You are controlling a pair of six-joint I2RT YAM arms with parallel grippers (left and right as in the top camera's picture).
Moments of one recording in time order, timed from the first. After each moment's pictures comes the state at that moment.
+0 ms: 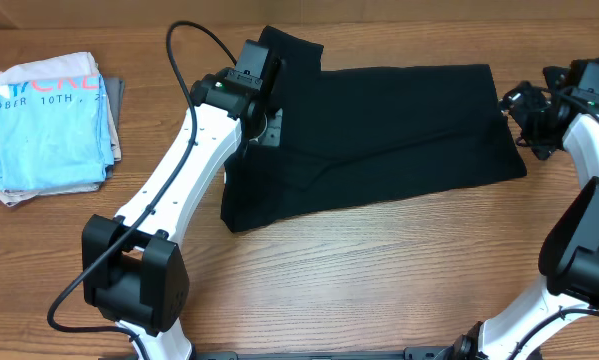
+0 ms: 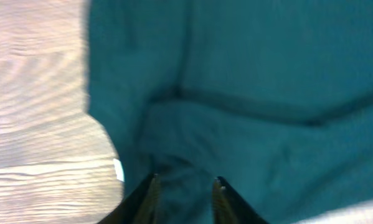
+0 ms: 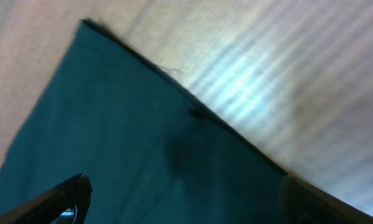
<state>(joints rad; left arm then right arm) -0.37 1.88 1.65 -1.00 -0.06 -0.25 -0.39 1.98 1.47 -0.58 -0.19 0.51</state>
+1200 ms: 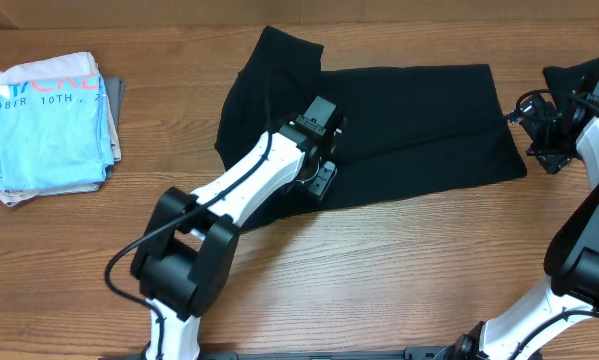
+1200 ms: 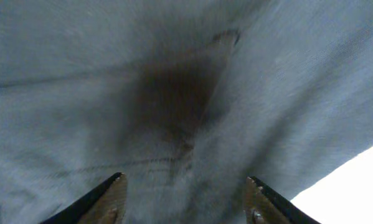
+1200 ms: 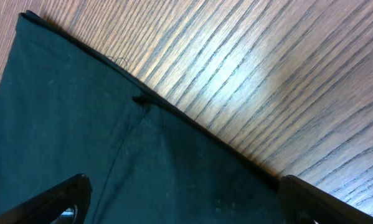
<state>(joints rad) -0.59 2.04 1.51 -0.85 -0.01 -0.07 -0.44 1.98 1.47 -0.67 -0.18 0.51</state>
